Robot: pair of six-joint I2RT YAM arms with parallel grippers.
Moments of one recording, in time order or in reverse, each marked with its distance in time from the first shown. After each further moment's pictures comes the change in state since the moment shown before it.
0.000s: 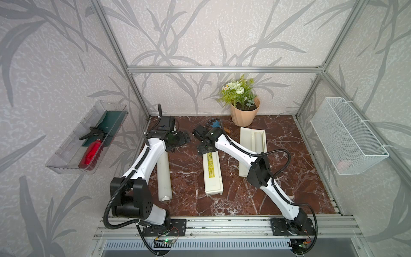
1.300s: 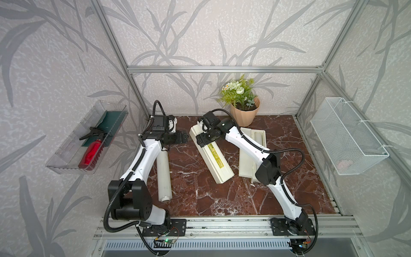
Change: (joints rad) left arm 0.072 -0.058 -0.031 0.111 0.154 0.371; right arm -0.103 -0.185 -0.074 0.218 -0.356 -0.397
